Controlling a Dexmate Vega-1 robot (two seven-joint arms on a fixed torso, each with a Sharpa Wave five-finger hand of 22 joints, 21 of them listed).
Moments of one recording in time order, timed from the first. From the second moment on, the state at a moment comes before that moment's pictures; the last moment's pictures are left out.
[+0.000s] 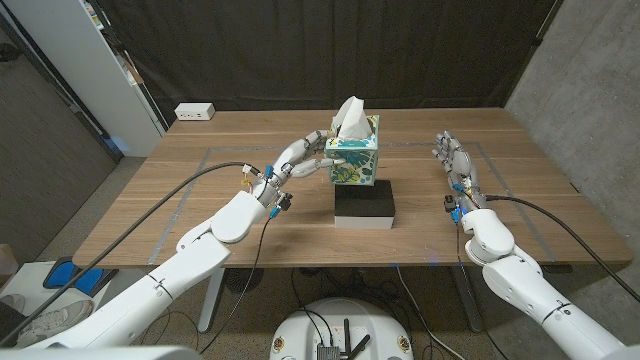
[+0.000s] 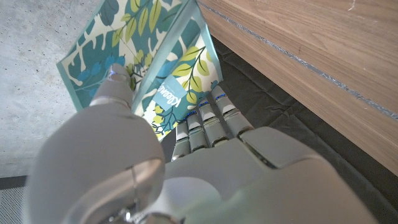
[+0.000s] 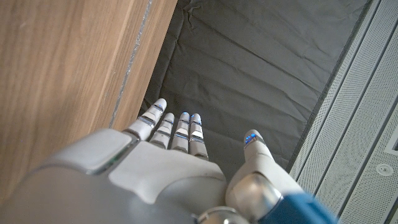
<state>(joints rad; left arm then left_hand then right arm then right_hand) 1.05 0.68 0.46 -1.84 -0.08 -0.34 0.11 0.89 0.11 0.27 -0.17 0.20 0.19 0.04 0.53 0.26 0.31 -0.05 0.24 0.27 0.40 -0.04 0.20 0.18 0.36 0.00 0.25 0.19 -1.22 -0.60 -0.25 -1.71 0.46 0.36 -0.31 0.16 0.13 0.40 -0.07 0.18 0.23 0.06 0.19 0.18 0.17 0.03 0.20 0.19 0.04 -0.02 0.22 0.22 0.21 -0.01 0.20 0.17</state>
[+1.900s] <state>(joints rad) 1.07 0.69 0.45 -1.85 -0.08 -0.35 0.11 0.87 0.10 0.29 -0.16 0.20 0.18 0.04 0.54 0.26 0.31 -0.04 0.24 0.28 0.39 -0.04 0.19 0.18 0.35 0.00 0.25 0.19 -1.49 -0.55 -0.14 -1.91 0.35 0.37 -0.44 0.16 0.13 0.40 -0.07 0.18 0.24 0.07 0.19 0.18 0.17 0.03 0.20 0.19 0.03 -0.02 0.22 0.22 0.21 -0.01 0.20 0.17</state>
